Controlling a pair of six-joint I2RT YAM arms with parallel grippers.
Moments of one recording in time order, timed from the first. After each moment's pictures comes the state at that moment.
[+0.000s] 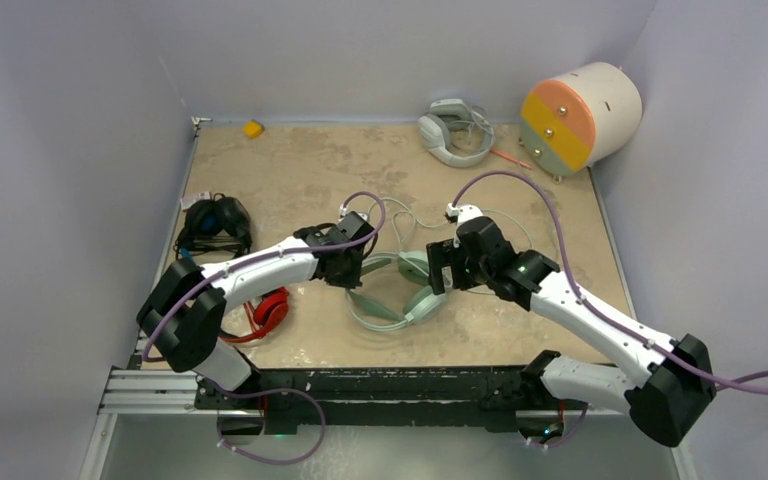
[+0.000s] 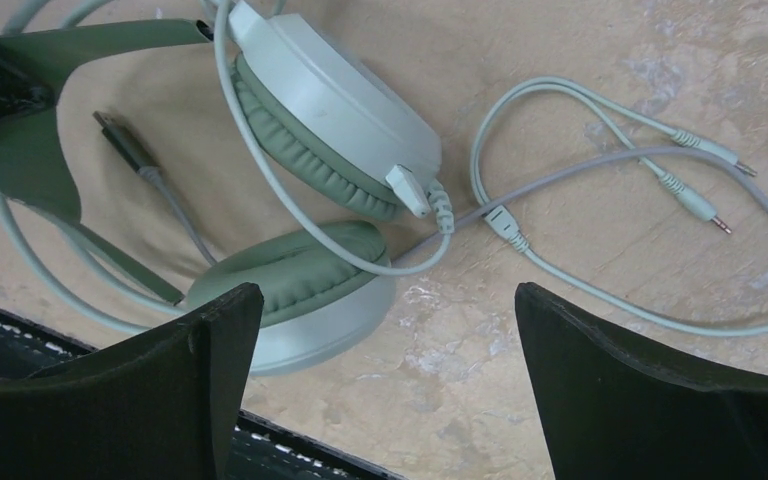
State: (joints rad) left arm -0.76 1.54 0.99 -0.62 -0.15 -0.59; right arm 0.70 1.06 0.82 -0.59 0.11 0.36
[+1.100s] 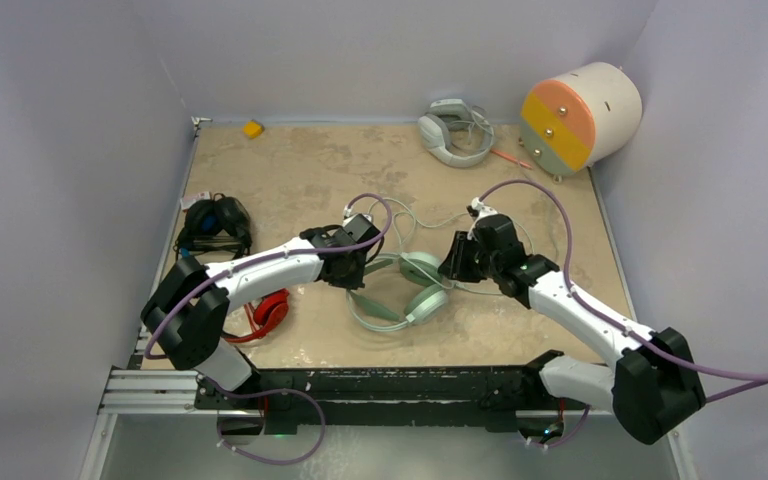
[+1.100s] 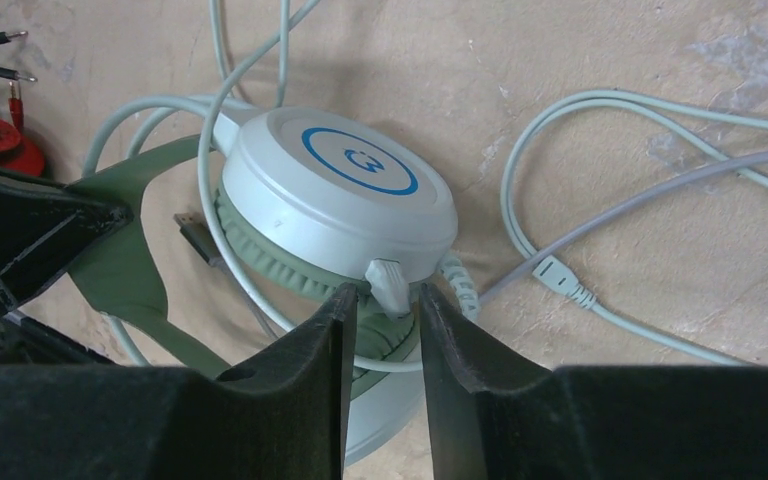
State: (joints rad) left arm -0.81 1.56 1.02 -0.64 -0.23 -0.60; right arm 0.50 1.13 0.66 -0.29 -0.12 0.57
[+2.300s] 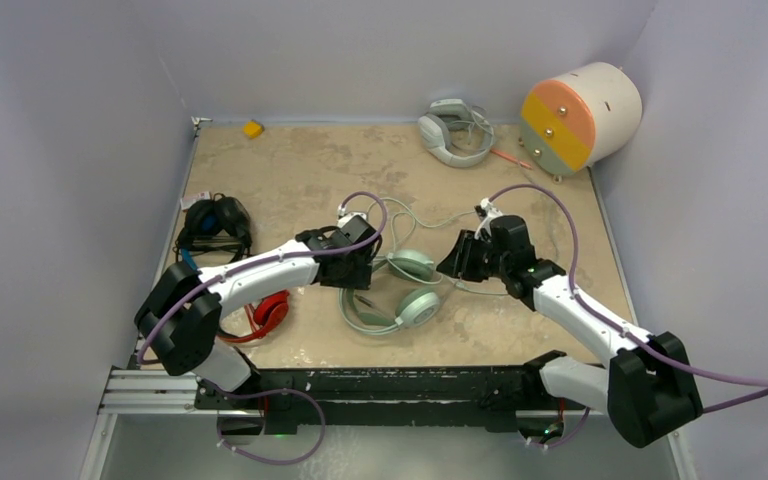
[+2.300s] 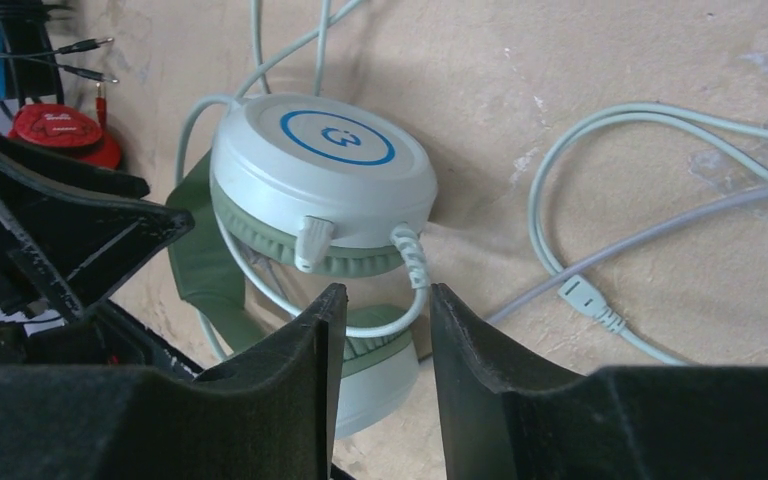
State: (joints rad) left arm -0.81 1.53 1.01 -0.64 -0.26 -0.67; right arm 0.40 1.13 0.58 -0.17 -0.30 0.58
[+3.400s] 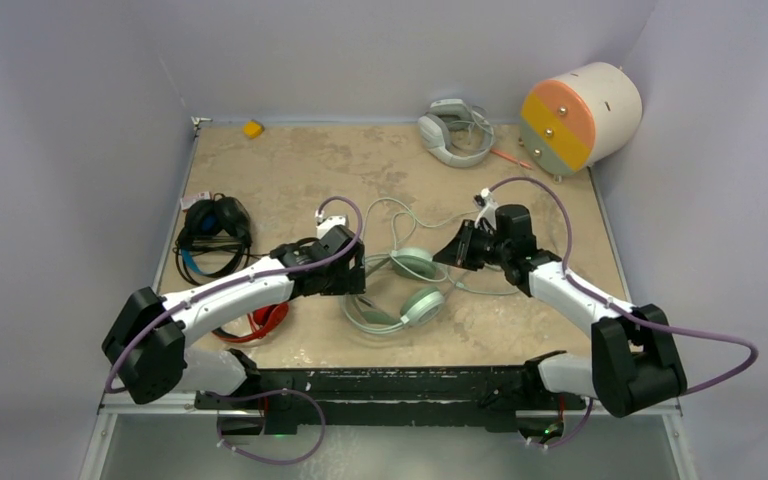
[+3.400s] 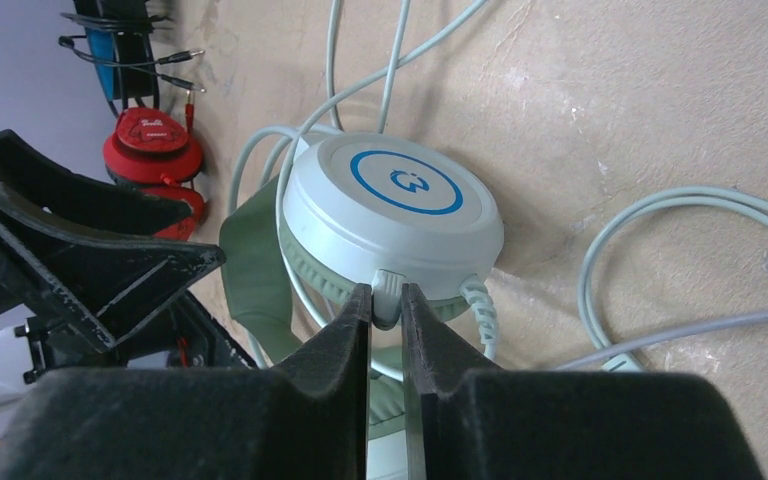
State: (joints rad) left arm -0.81 1.32 0.87 -0.61 -0.30 -0.78; right arm 0.31 1.27 0.62 0.00 -0.52 0.60
